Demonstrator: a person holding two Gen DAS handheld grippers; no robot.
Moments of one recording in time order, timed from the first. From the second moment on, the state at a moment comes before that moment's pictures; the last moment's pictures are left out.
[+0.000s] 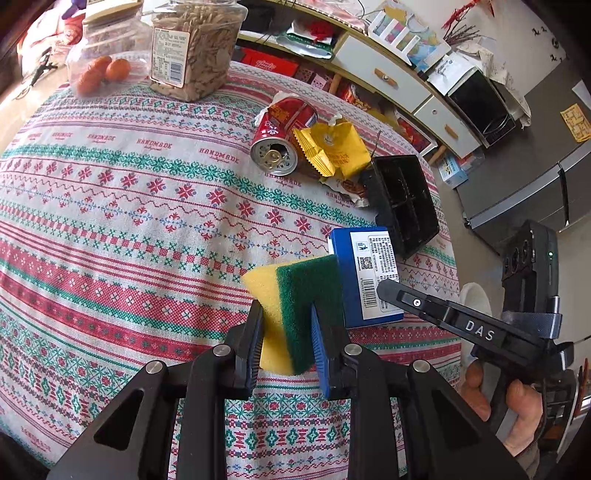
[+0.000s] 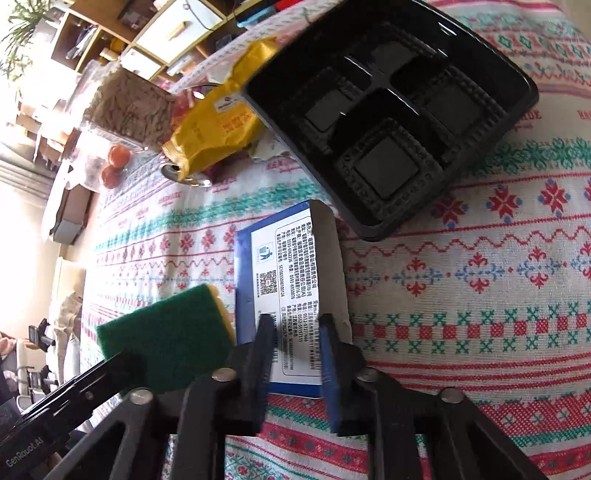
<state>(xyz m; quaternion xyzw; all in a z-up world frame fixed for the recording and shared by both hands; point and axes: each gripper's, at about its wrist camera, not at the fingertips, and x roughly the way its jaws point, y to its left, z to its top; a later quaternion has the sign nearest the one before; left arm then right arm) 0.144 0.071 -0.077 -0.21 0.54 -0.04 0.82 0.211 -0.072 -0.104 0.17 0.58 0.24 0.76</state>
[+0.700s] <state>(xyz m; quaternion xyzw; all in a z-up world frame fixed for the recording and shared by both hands) 0.134 0.006 -0.033 -0.20 0.51 -0.13 0.83 0.166 -0.134 -0.029 0.12 0.52 0.18 0.83</state>
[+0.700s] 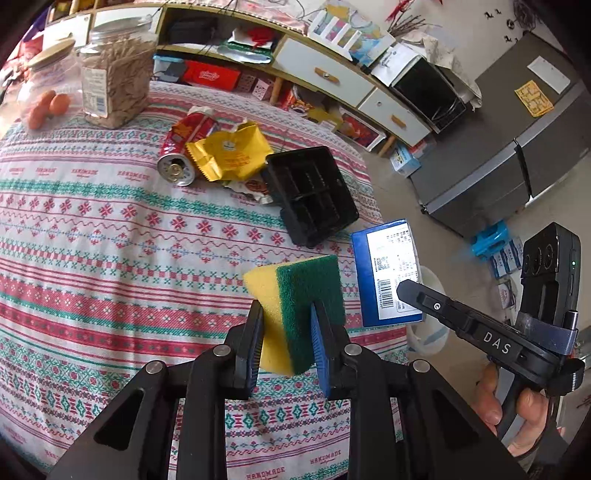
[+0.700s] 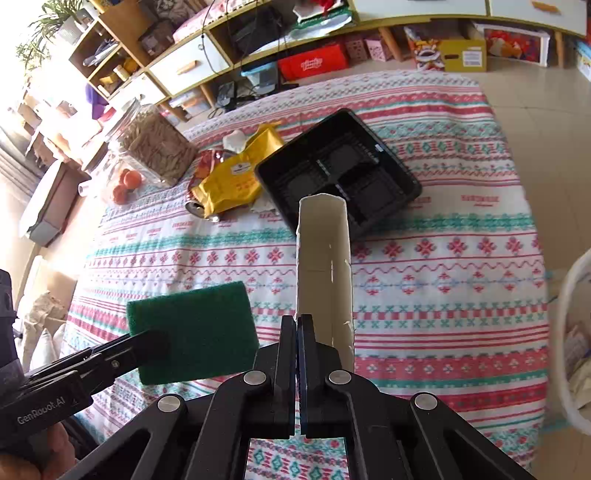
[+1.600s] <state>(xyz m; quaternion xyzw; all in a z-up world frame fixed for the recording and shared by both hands) 0.198 -0.308 -0.084 -0.13 0.54 -0.28 0.78 0.145 -0.384 -0.032 0.25 0.51 -0.11 0.82</state>
